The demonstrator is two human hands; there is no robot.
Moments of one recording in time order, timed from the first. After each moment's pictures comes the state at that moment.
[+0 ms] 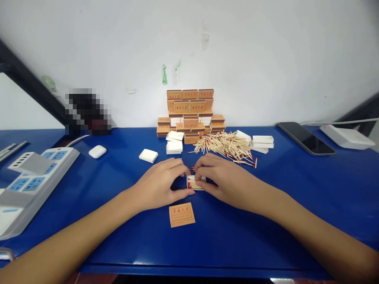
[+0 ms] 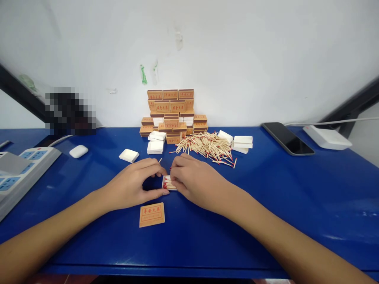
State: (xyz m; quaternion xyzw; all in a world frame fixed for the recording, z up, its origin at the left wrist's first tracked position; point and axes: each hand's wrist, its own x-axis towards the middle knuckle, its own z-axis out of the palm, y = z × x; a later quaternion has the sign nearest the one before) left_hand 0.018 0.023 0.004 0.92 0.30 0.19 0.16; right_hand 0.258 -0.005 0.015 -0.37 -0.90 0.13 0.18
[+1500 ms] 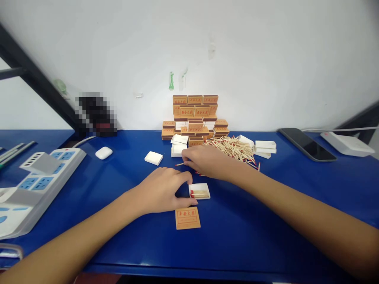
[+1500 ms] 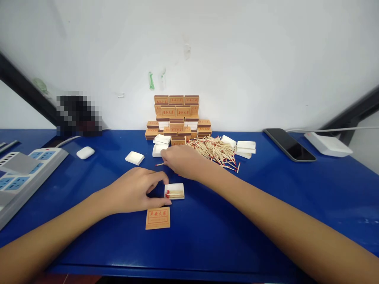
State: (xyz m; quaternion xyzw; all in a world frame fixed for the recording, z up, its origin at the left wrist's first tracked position) left_hand 0.005 0.016 0.025 0.92 0.34 0.04 0.16; right_hand 0.205 0.062 0.031 -0.43 -0.90 0.09 0.02
